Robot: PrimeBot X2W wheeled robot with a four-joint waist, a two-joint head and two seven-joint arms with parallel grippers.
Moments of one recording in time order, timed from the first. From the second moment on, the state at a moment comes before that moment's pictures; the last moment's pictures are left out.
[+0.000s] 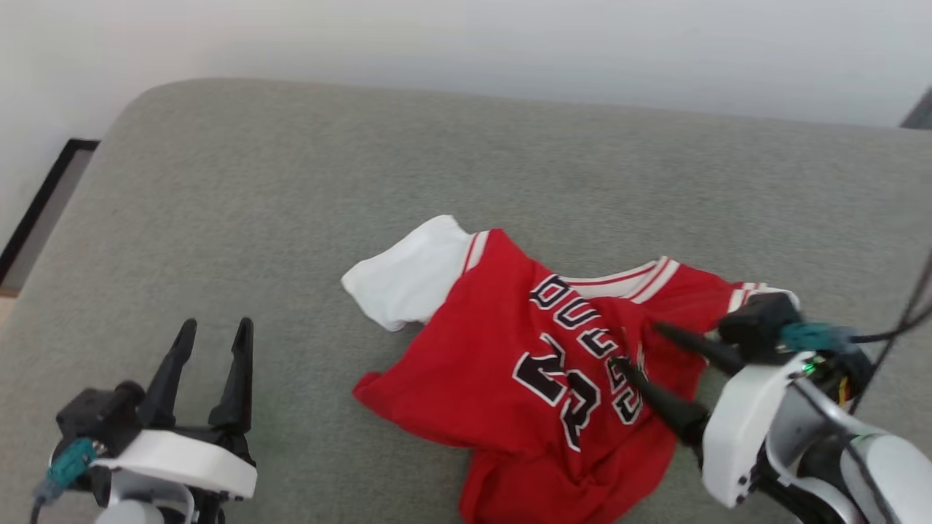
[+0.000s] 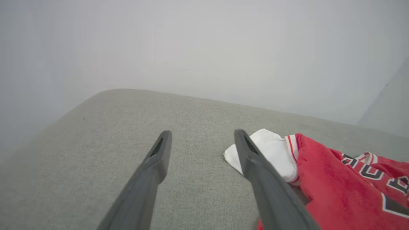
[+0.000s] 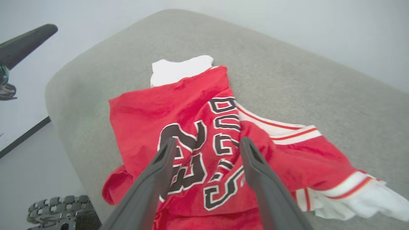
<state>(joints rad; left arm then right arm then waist) -0.07 0.27 -0.08 0.20 -0.47 -0.13 -0.26 -0.20 -0.48 0.43 -0.17 0.62 0.13 0.53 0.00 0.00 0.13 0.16</state>
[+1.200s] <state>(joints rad) -0.72 0.61 -0.60 0.63 -0.83 -0.13 0.62 -0.17 -0.20 0.02 0.14 0.30 0.13 -0.18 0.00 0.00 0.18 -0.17</state>
